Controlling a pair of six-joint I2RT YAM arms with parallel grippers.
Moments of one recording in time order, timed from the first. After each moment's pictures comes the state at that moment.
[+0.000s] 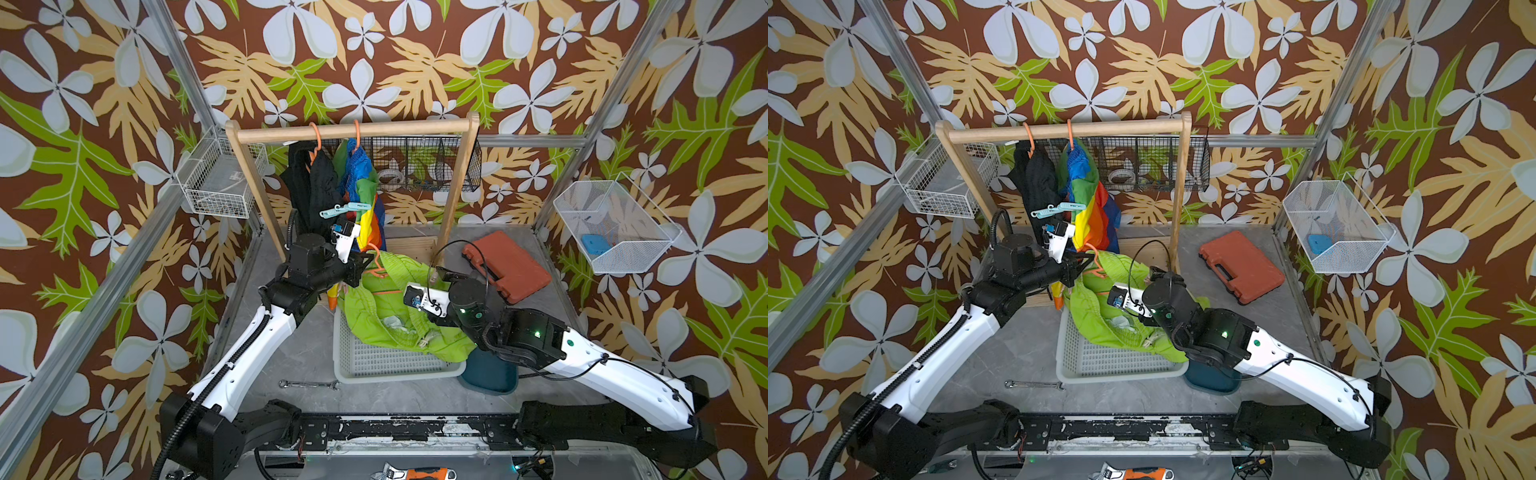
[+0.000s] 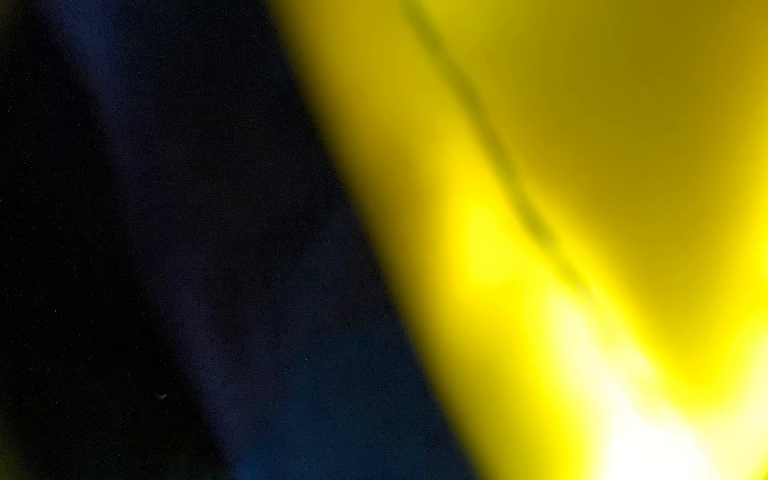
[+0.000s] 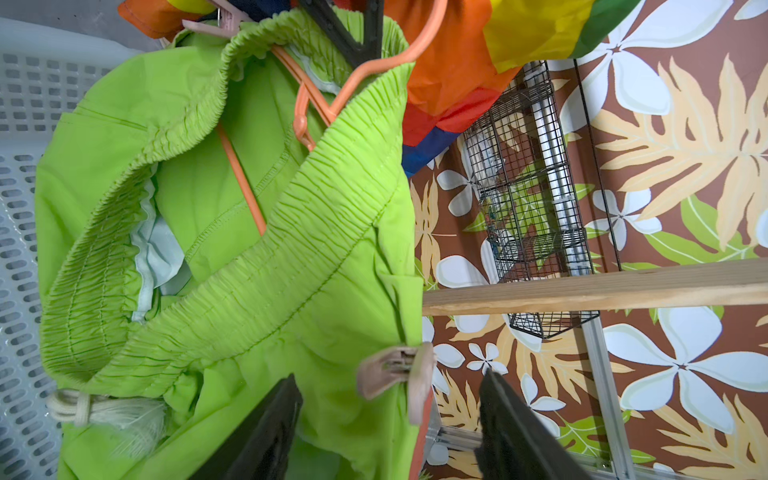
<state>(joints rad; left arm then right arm) -0.35 1.21 1.11 -0.22 0.43 -0.14 1.06 1.17 1.30 -0.65 0.62 -0.74</state>
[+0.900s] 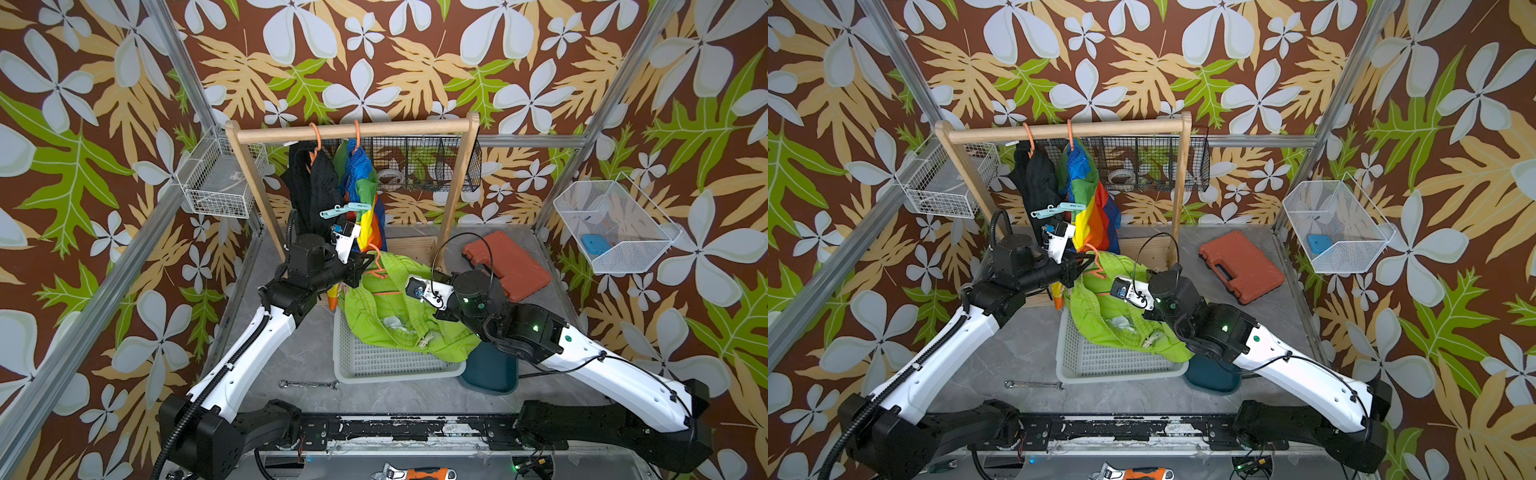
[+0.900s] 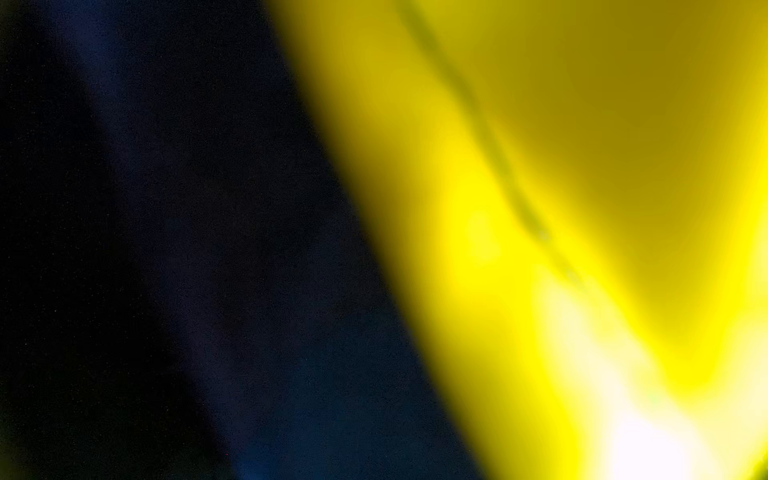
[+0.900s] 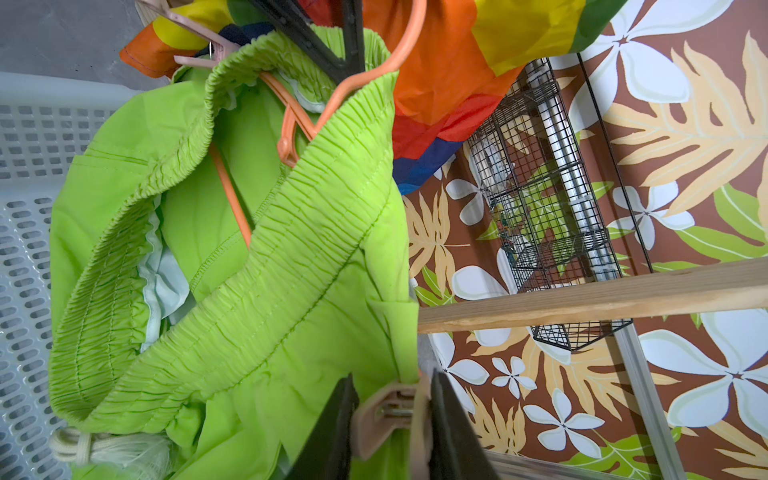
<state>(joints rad) -0.35 1.21 1.10 -0.22 0.45 -0.15 0.99 1.17 1.28 -0.58 0.50 -0.71</state>
